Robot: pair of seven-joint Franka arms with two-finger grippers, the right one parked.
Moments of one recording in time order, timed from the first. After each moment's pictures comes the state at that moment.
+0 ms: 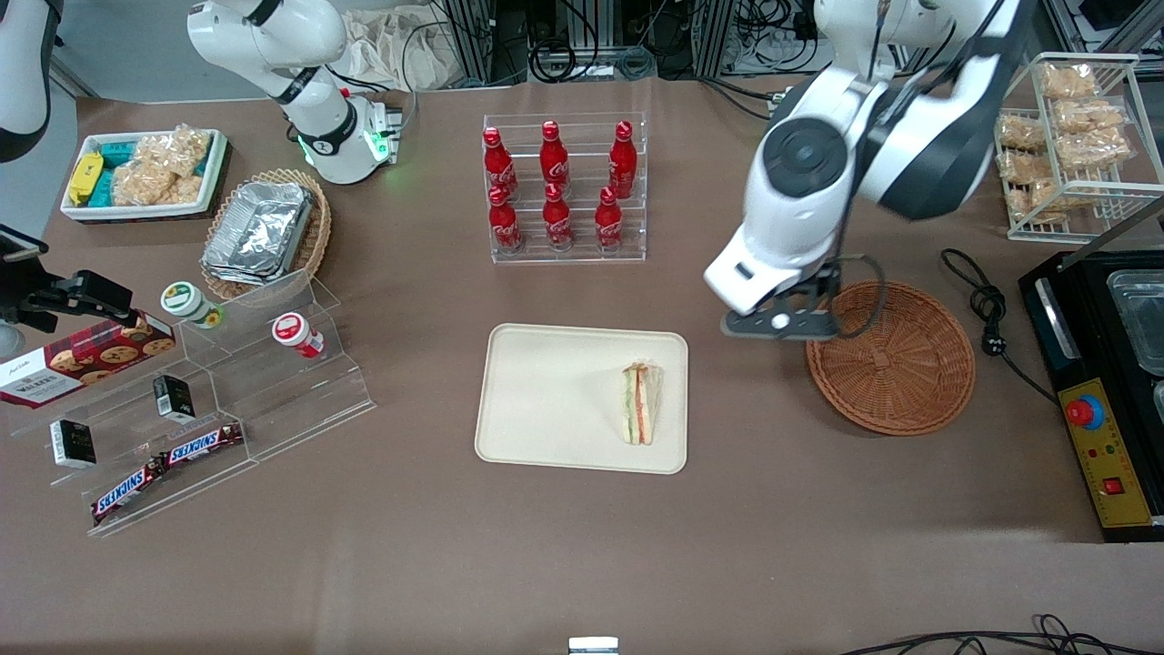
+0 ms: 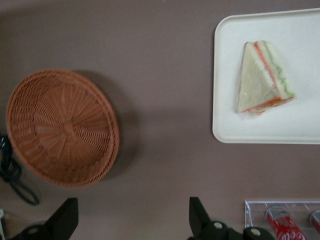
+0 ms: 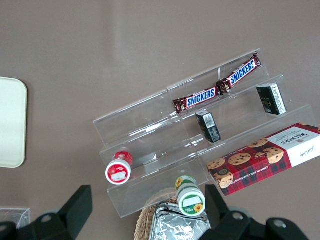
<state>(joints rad) -0.19 0.14 -0.34 -1.70 0.17 1.72 -0.49</state>
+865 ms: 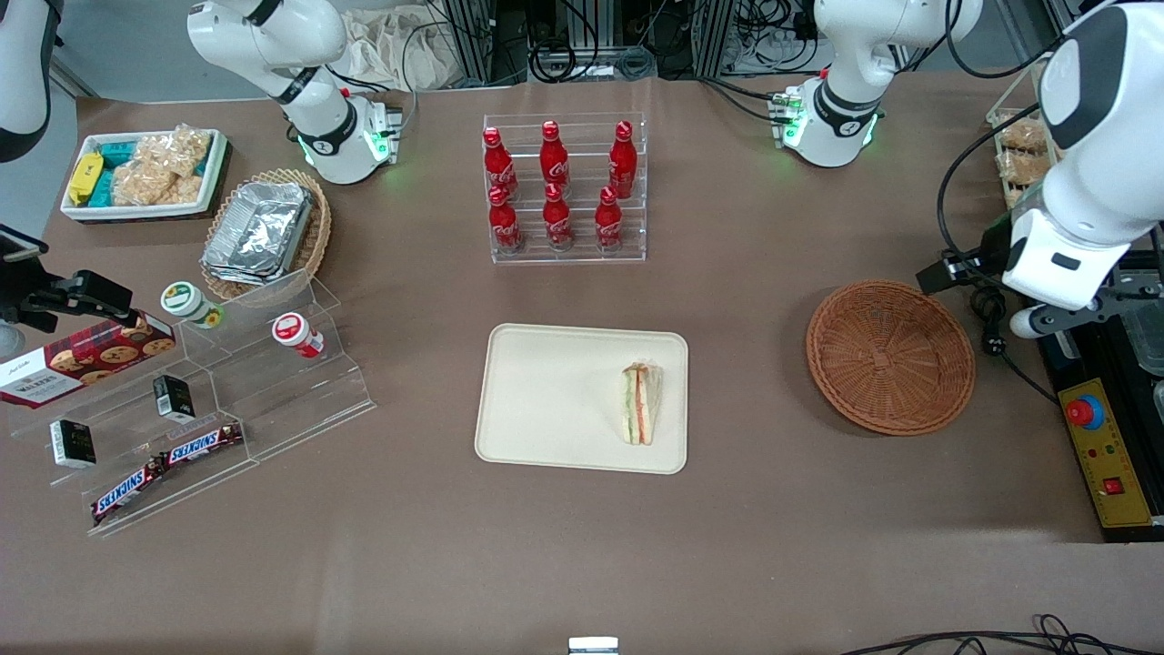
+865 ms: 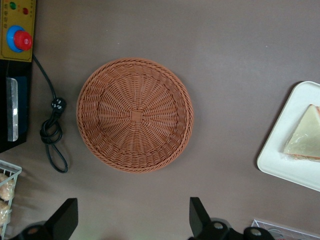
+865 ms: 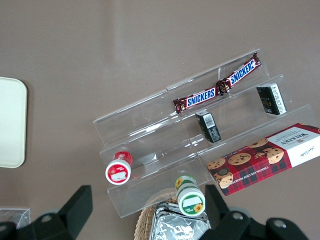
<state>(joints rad) -0.19 0.03 0.09 -1.70 0.02 1.65 -0.36</state>
